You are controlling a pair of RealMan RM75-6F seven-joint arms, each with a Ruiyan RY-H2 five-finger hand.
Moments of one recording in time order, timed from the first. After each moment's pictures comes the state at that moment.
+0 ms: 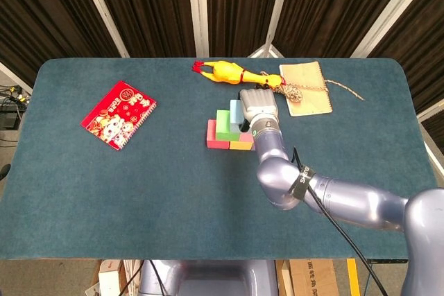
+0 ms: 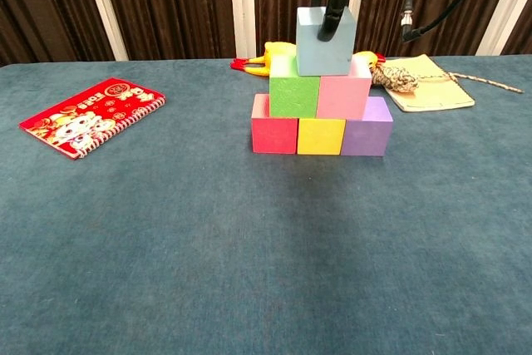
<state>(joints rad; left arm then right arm) -0.15 -1.24 -0.27 -1.42 1.23 1.54 0.05 1.48 -1.29 0.41 -1.53 0.49 0.95 -1.14</state>
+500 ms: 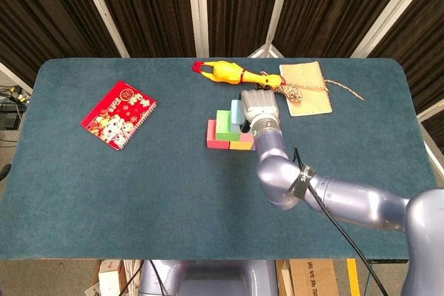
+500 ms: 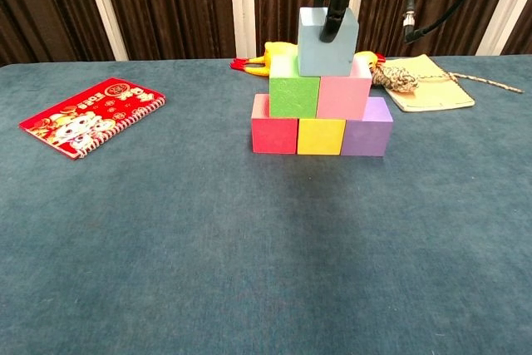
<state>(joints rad) -0.15 -1.24 -0.27 -1.42 1.23 1.54 0.06 1.47 -1.29 0.44 -1.53 0.51 0.96 -1.17</state>
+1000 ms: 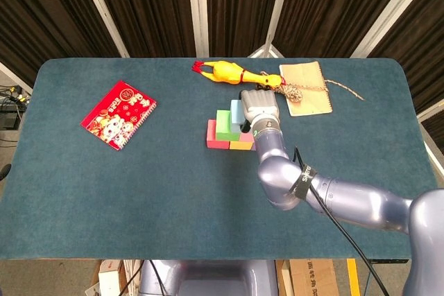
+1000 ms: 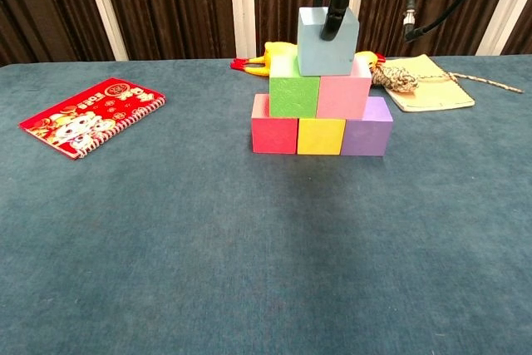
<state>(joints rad) -0.15 -1.24 -0.27 -1.42 1.23 1.54 0.06 1.46 -1.29 0.46 -1.54 0.51 0.97 -1.18</state>
